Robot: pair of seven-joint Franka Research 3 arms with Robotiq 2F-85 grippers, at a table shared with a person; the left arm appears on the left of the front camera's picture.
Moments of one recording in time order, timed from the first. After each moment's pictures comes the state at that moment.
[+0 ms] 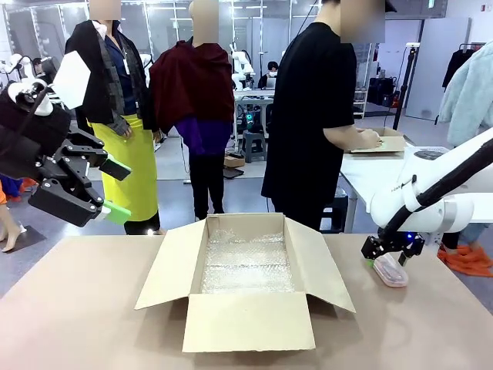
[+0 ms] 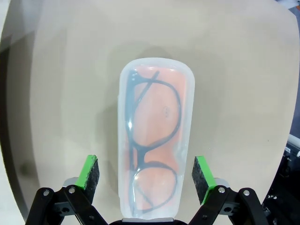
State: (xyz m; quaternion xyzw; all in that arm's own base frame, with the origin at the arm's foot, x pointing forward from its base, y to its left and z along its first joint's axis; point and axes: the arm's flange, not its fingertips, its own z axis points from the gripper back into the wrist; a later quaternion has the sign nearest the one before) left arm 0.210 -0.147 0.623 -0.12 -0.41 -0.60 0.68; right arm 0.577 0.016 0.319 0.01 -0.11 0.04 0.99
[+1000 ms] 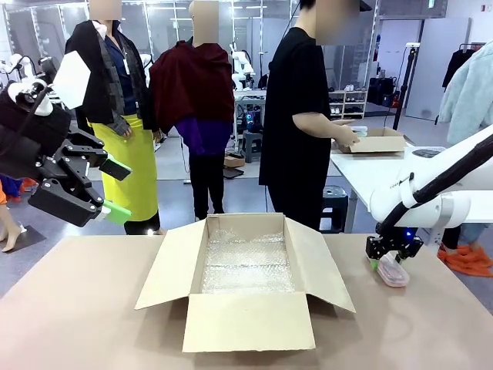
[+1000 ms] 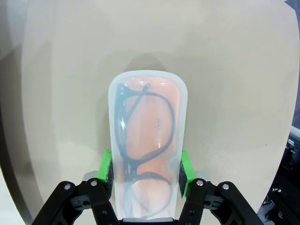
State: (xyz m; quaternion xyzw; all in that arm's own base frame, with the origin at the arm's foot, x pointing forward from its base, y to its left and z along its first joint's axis) left arm 0.211 -0.147 0.623 -0.12 -0.41 -0.60 0.68; right arm 0.592 0.010 0.317 0.01 -0.09 0.02 1.00
